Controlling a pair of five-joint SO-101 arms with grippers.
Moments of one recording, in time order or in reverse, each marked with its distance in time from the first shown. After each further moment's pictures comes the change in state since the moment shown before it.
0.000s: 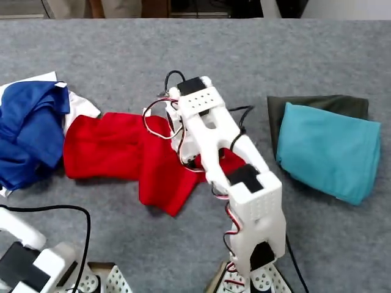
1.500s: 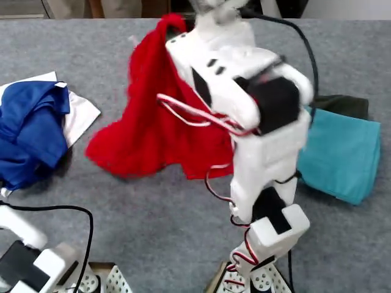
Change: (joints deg) left arm 3.9 -0.1 1.1 -1.3 0.0; right arm -0.1 -20.6 -58.8 -10.2 2.2
